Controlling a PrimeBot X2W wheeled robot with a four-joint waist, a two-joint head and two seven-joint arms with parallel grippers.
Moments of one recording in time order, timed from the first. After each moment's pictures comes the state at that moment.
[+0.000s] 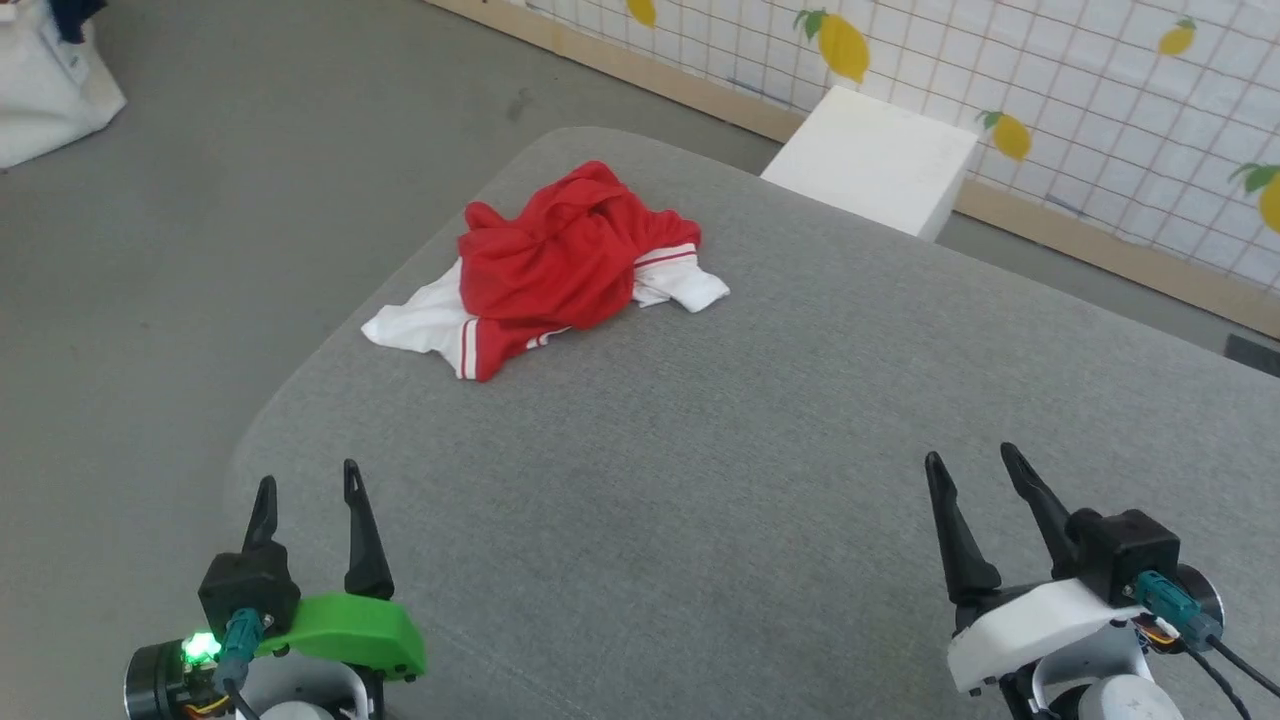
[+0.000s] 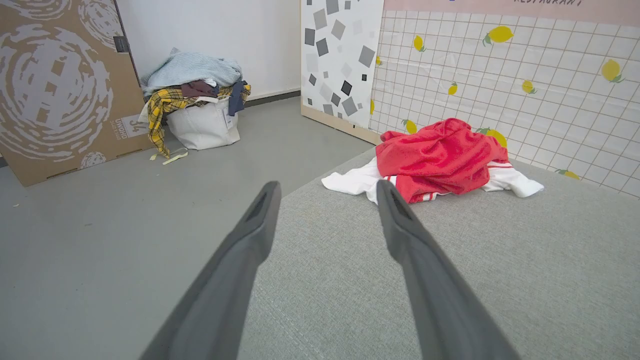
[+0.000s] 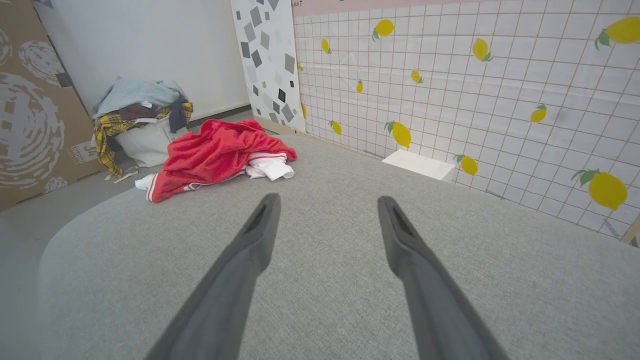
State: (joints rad) left arm -0.01 0.09 -0.02 0.10 -0.15 0.18 -0.21; right arm -0.02 -0.05 0.03 0.14 0.12 0.13 -0.14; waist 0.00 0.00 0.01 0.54
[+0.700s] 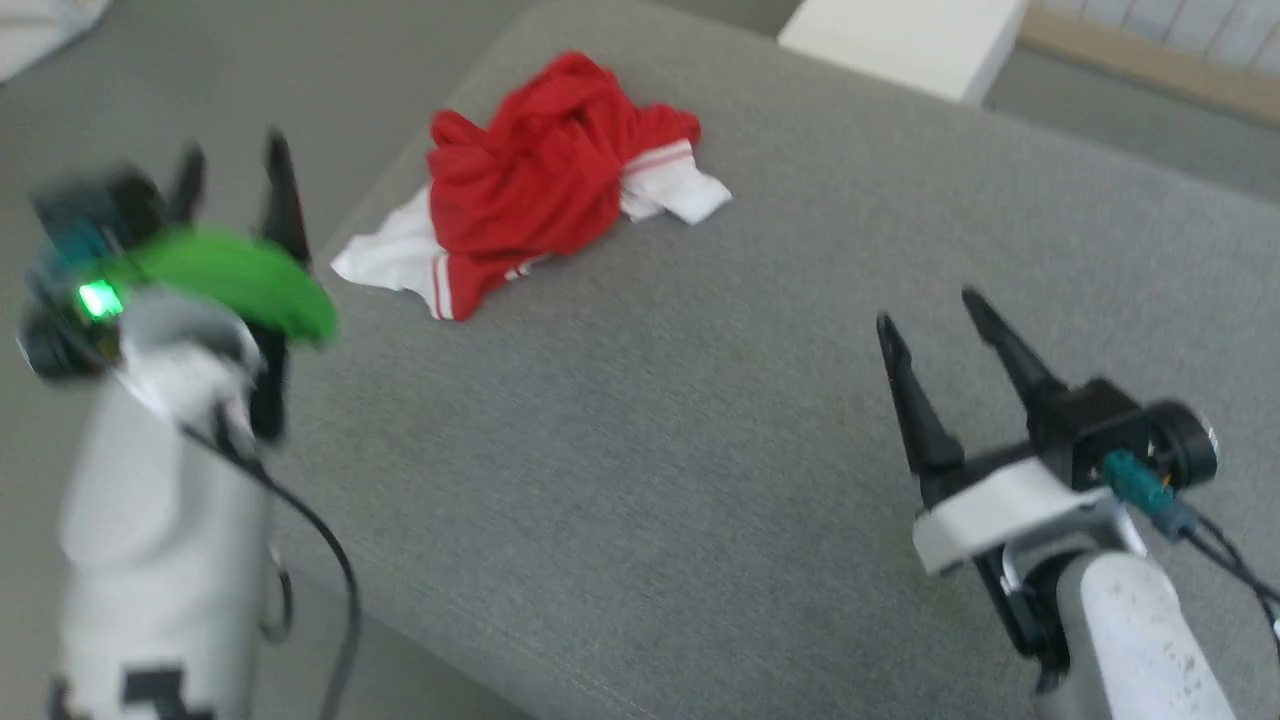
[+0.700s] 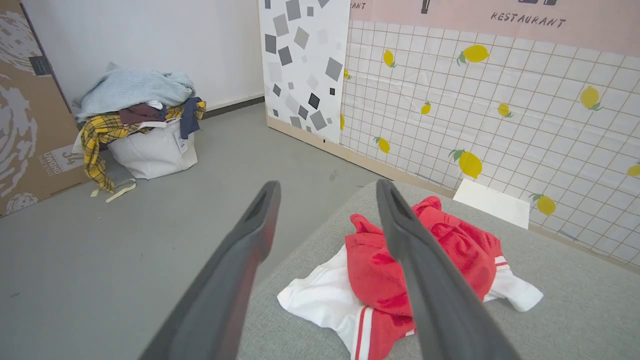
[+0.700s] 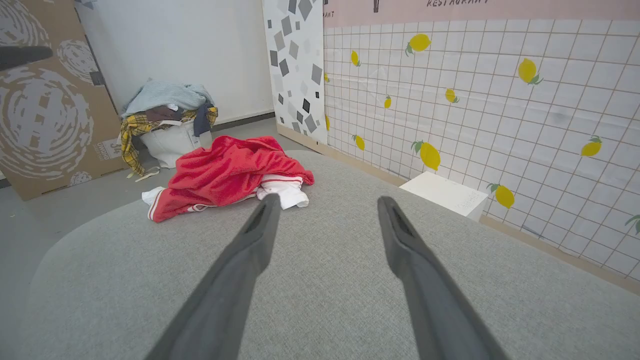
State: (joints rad) left arm -0.62 0.22 -0.01 0.39 -0.36 0.02 -0.02; right arm -0.20 -0.05 0.11 0.01 0.01 0.13 -0.05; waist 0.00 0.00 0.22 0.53
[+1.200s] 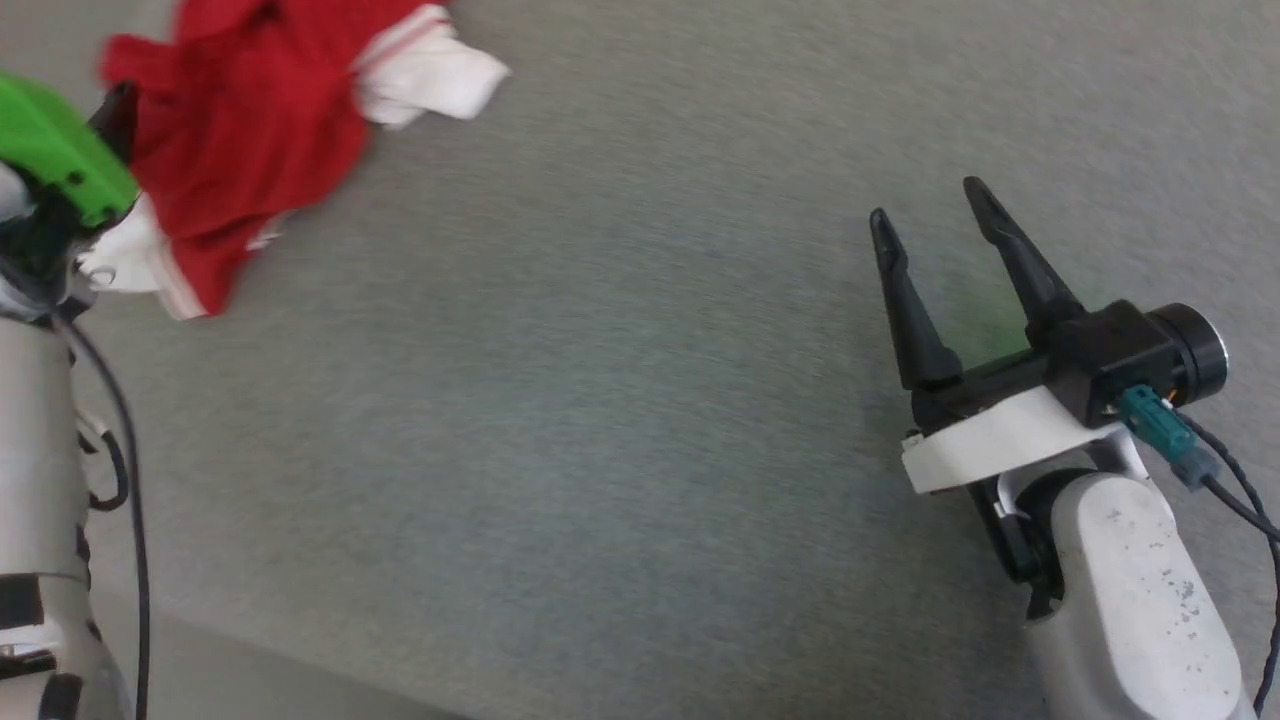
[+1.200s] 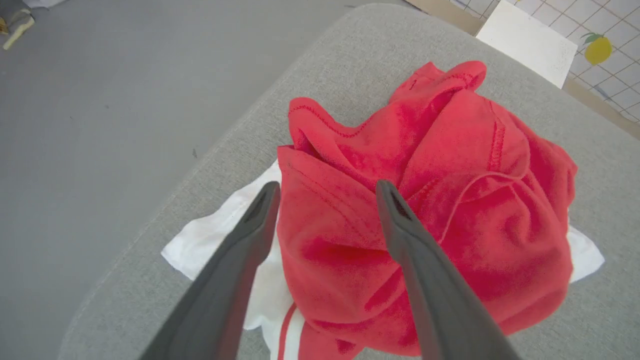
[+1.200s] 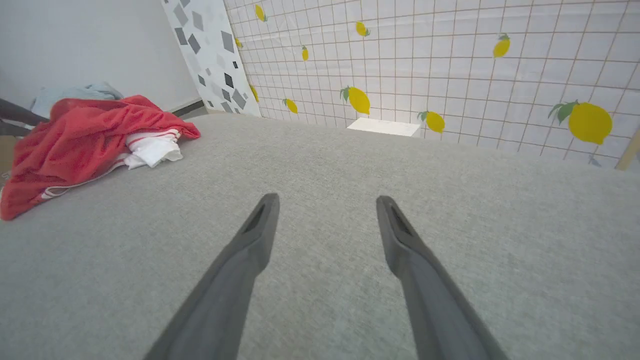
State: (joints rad) left arm -0.93 0.39 0.09 0.67 -0.54 0.00 0.48; right arm -0.34 -0.05 0.14 0.02 0.01 0.13 -0.12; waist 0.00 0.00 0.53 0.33
